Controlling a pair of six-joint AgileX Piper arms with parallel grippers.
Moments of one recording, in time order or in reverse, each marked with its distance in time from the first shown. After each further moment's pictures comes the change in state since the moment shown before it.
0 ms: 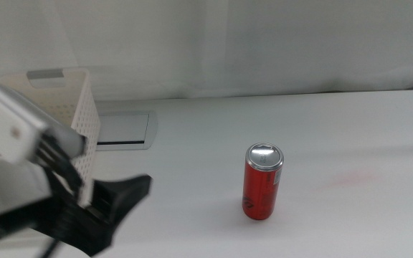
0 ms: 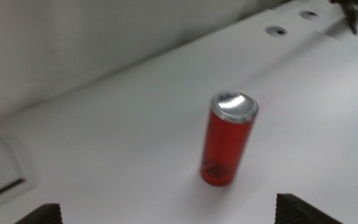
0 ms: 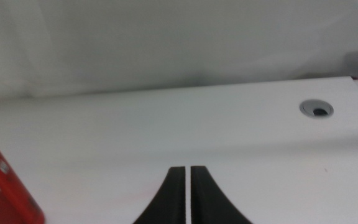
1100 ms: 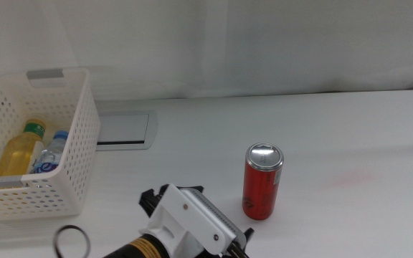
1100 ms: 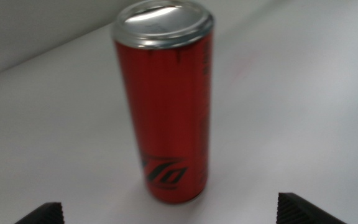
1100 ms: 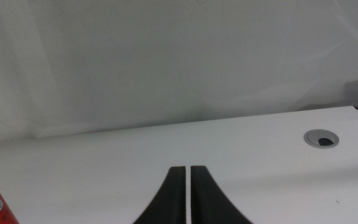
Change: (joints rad) left arm -0.372 0.762 0.281 -0.094 -1.120 0.042; right arm 0.000 -0.049 0.160 -0.024 -0.267 0.059
